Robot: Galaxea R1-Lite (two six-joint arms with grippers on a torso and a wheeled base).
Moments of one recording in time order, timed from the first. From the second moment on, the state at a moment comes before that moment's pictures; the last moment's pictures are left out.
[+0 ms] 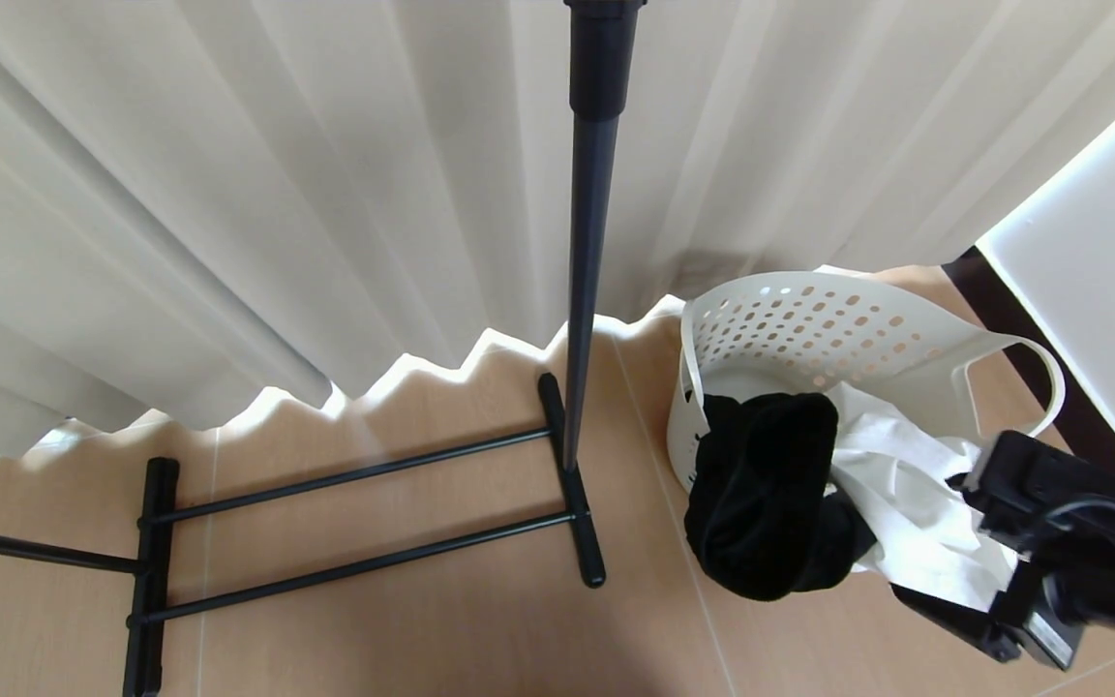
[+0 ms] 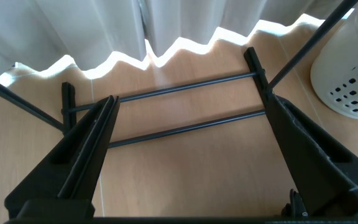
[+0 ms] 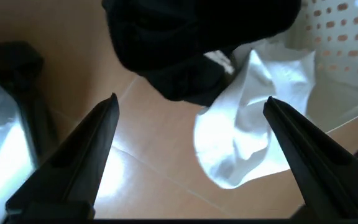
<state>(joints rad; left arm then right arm) 0.00 0.01 0.00 -0.03 0.01 0.01 0.31 1.27 -0.58 -0.02 -0.01 -0.63</state>
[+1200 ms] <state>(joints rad) 0.00 0.01 0.00 -0.03 0.01 0.01 0.34 1.96 -1.01 -0.49 -0.24 -0.83</state>
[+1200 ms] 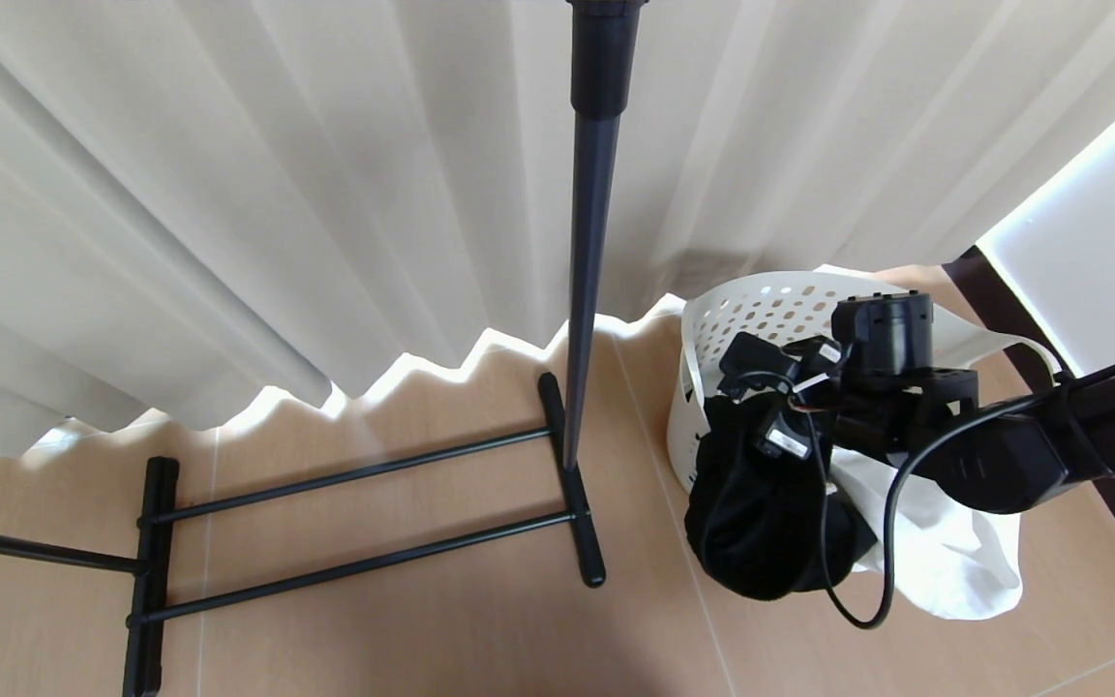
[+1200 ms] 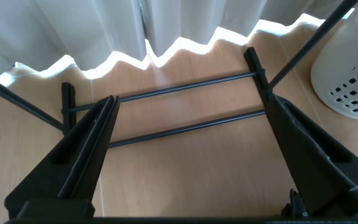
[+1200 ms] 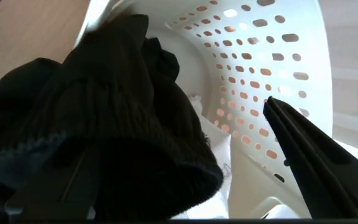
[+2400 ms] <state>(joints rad) 0.00 0.01 0.00 -0.03 0.01 0.02 0.45 1.19 -0.78 -0.29 -0.11 -0.03</state>
